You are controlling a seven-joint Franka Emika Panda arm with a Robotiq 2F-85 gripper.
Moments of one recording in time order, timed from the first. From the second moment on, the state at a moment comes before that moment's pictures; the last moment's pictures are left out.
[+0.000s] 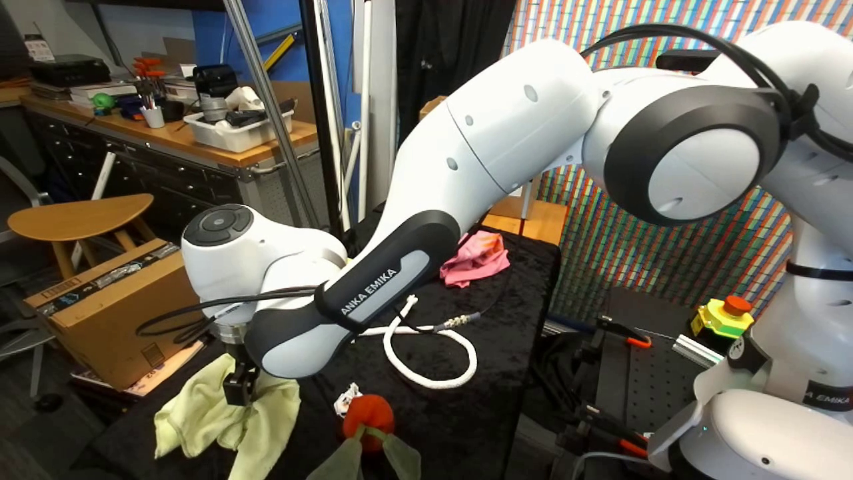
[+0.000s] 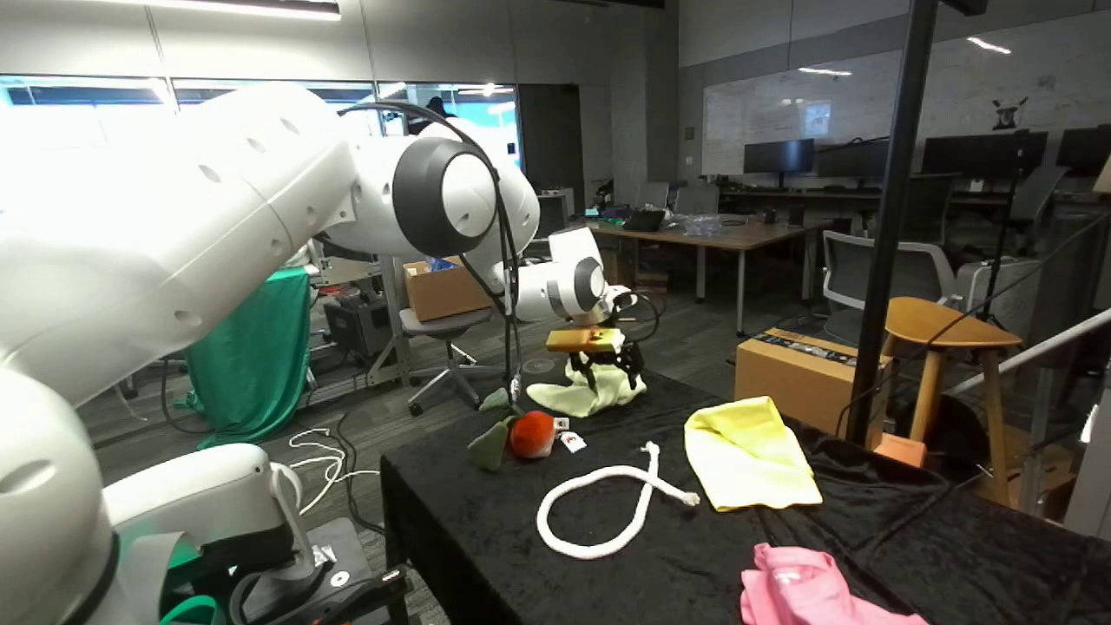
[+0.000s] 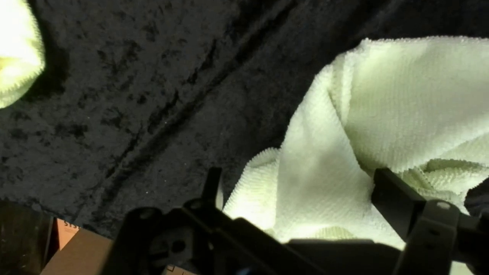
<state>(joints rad) 0.46 1.06 0.02 -1.21 -0.29 2.44 0.16</state>
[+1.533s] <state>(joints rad) 0.41 1.08 0.10 -1.12 -0.19 2.34 0.05</state>
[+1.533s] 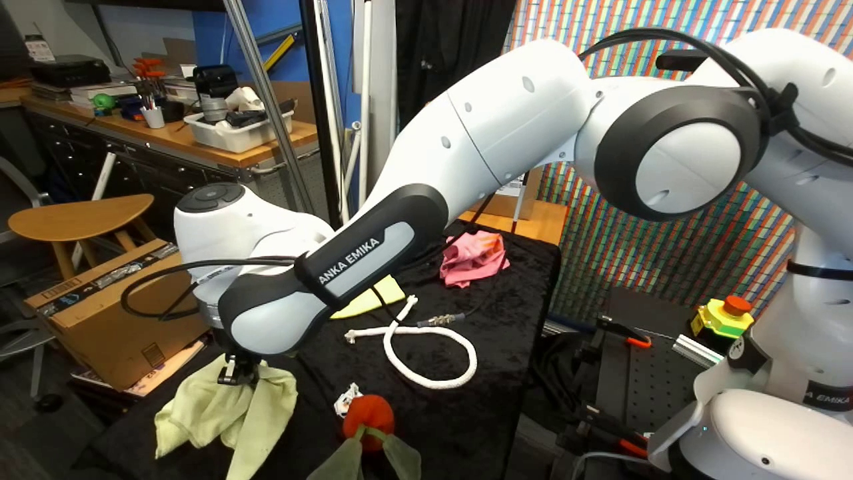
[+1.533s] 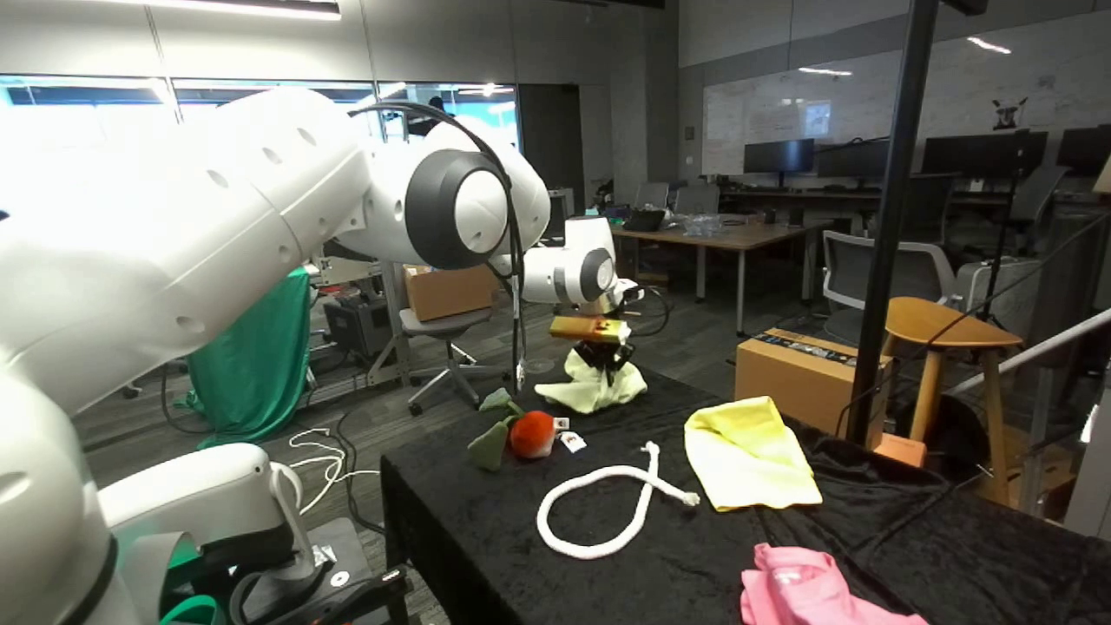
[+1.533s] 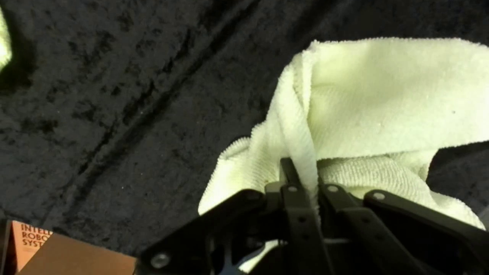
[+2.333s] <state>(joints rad) 0.41 0.81 -0.04 -1.42 -0.19 2.60 0.28</state>
